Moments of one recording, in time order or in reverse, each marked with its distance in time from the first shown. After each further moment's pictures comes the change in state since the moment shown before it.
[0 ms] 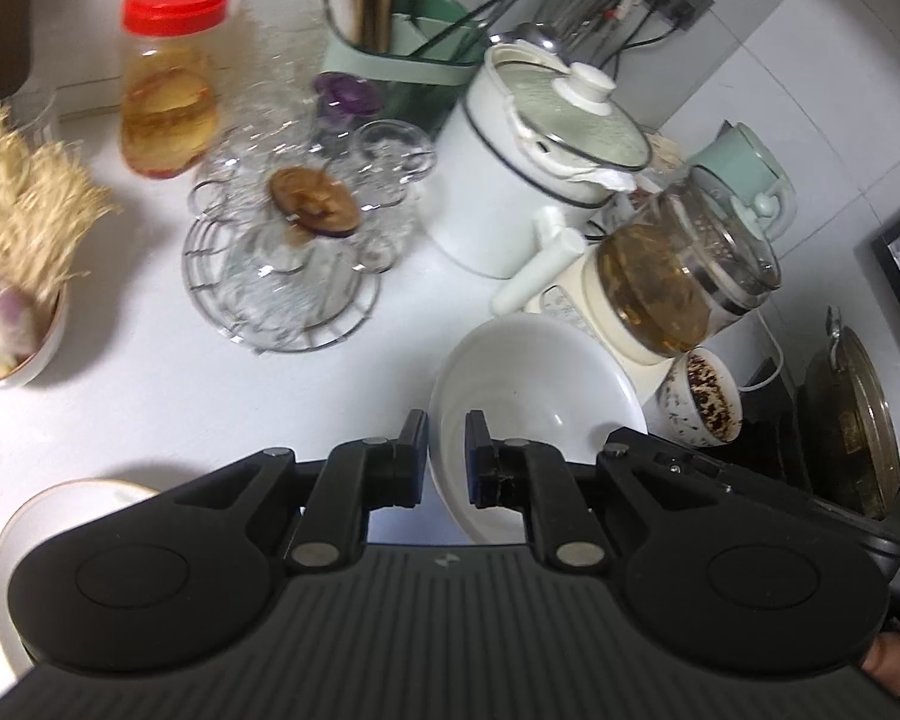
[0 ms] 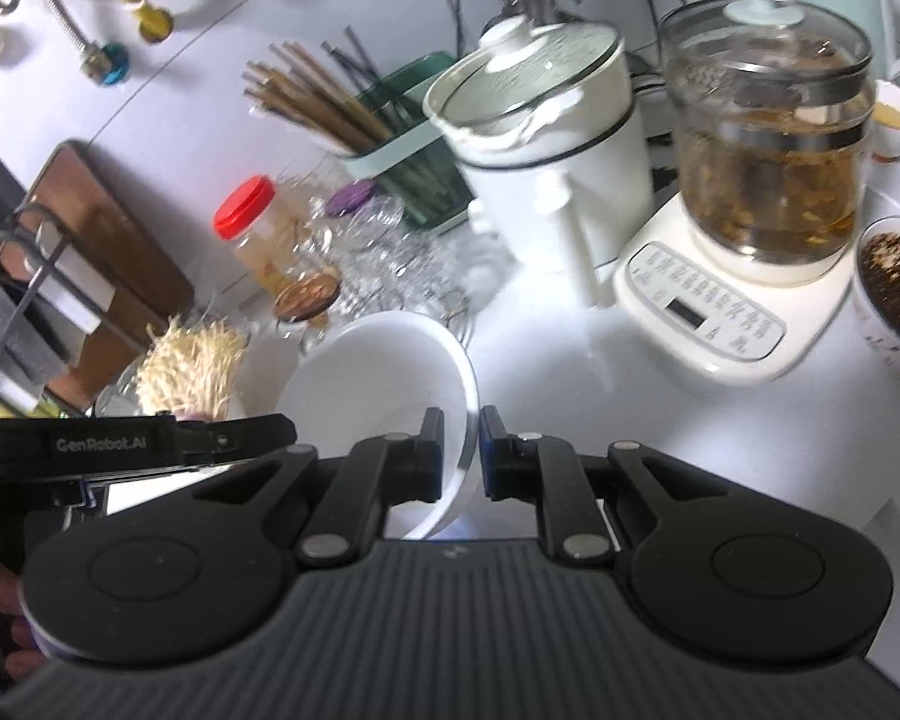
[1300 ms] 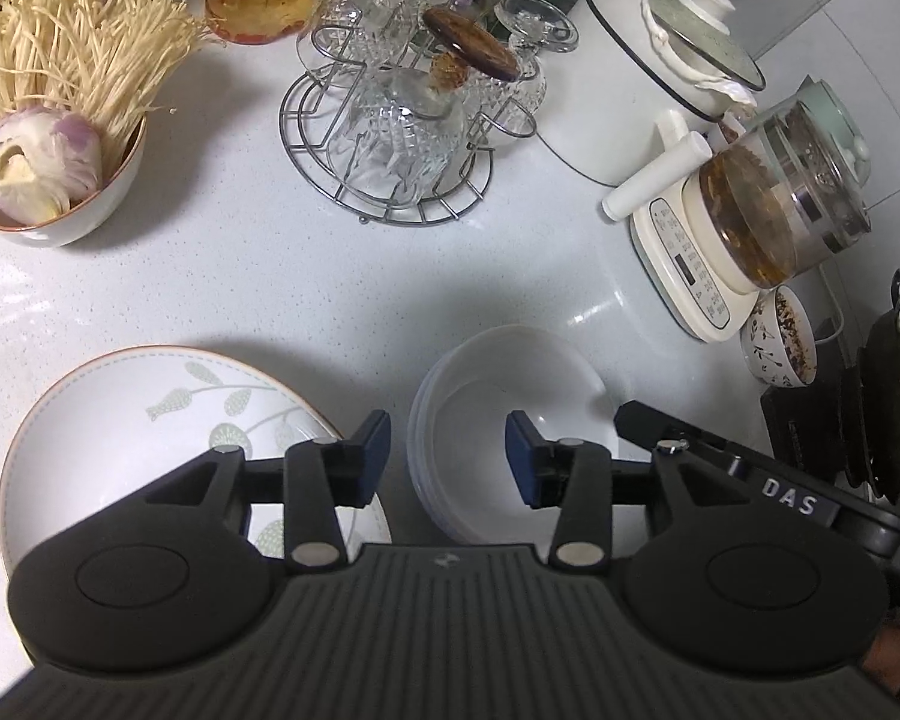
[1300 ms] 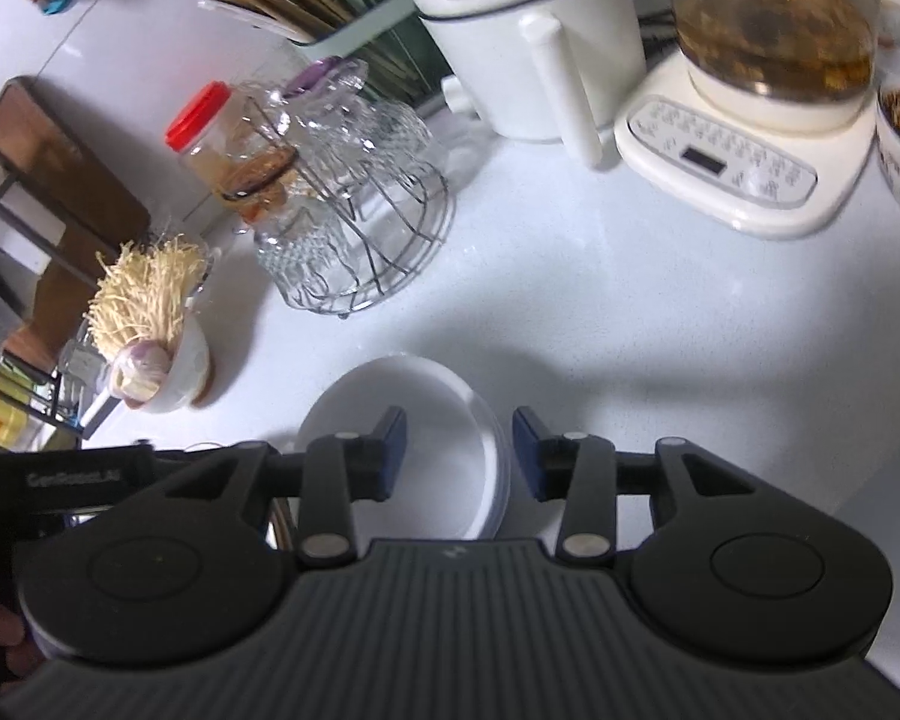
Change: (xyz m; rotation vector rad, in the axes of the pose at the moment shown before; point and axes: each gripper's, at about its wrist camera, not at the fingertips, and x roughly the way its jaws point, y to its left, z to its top) left arm 0.030 0.059 -0.043 -0.076 0.130 0.069; right arm 0.053 0.000 -0.055 0.085 0.114 -0.045
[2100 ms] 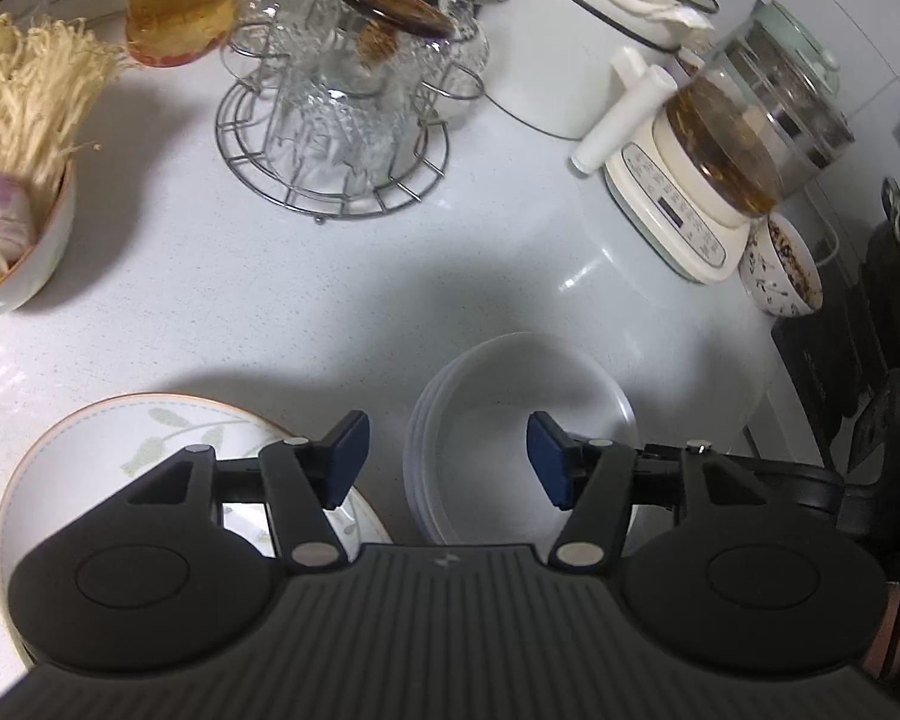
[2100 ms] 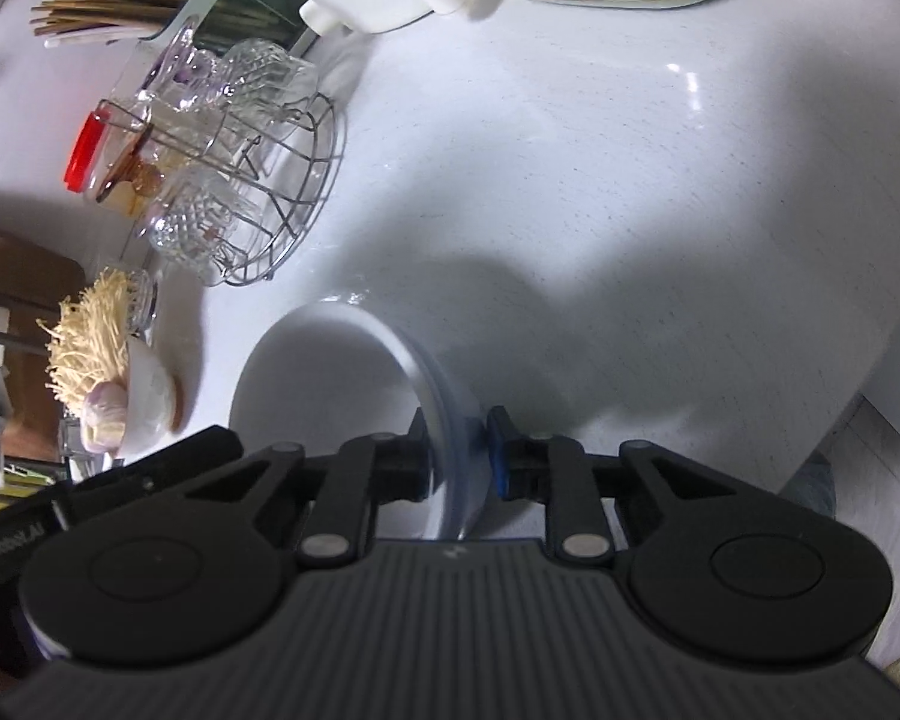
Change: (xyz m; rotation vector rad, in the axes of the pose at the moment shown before) left arm 0.023 -0.011 -0.001 0.192 0.029 -0.014; right arm 0.045 -0.035 -0.042 0.327 0.096 0.006
